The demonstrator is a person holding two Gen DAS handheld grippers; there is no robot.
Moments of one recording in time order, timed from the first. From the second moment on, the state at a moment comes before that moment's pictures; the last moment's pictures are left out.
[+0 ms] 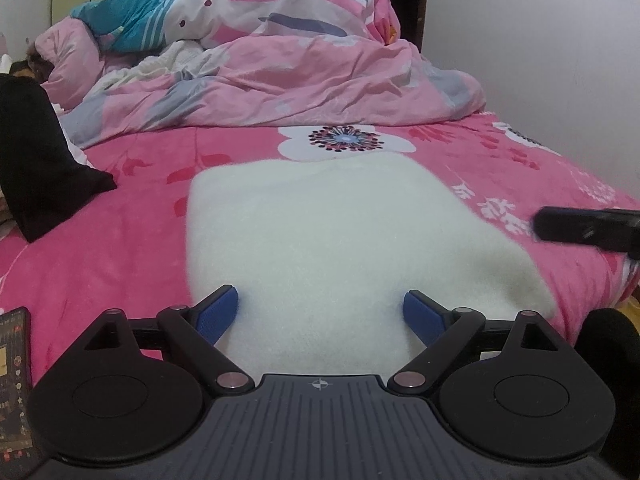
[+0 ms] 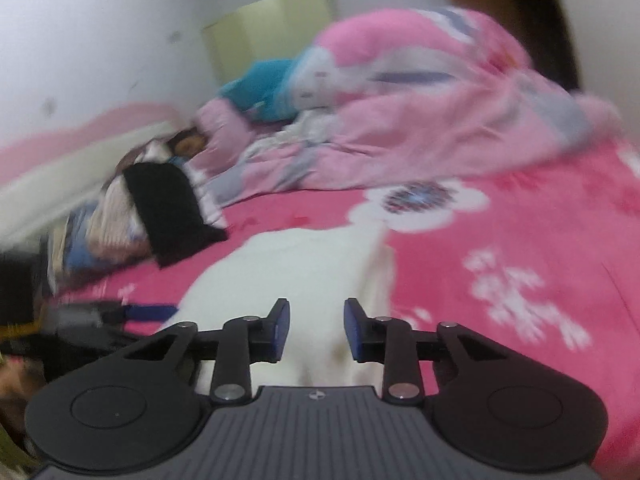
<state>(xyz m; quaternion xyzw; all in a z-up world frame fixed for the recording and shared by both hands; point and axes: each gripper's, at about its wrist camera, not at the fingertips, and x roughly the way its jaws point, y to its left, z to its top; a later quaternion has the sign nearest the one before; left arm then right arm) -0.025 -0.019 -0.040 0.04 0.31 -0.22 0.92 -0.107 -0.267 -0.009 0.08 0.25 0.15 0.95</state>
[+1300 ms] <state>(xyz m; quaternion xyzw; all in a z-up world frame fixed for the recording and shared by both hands) -0.019 -0.002 -0.039 0.00 0.31 -0.25 0.92 -0.033 -0.210 -0.007 -0.12 0.27 0.13 0.95</state>
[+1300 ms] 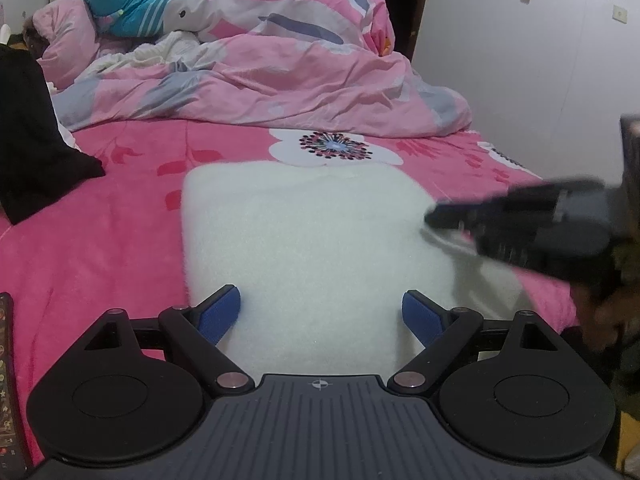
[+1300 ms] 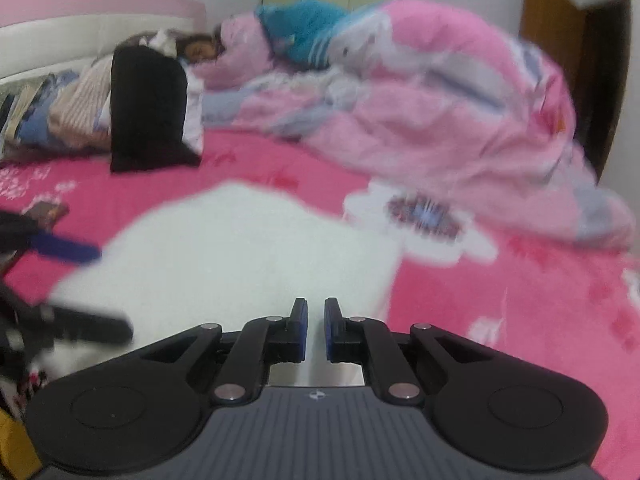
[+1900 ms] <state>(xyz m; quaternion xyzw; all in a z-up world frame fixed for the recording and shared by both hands) -0.007 -0.007 -0.029 -0.01 0.36 -0.23 0.91 0.047 -0.222 -0.021 -0.06 0.31 0.12 0.94</state>
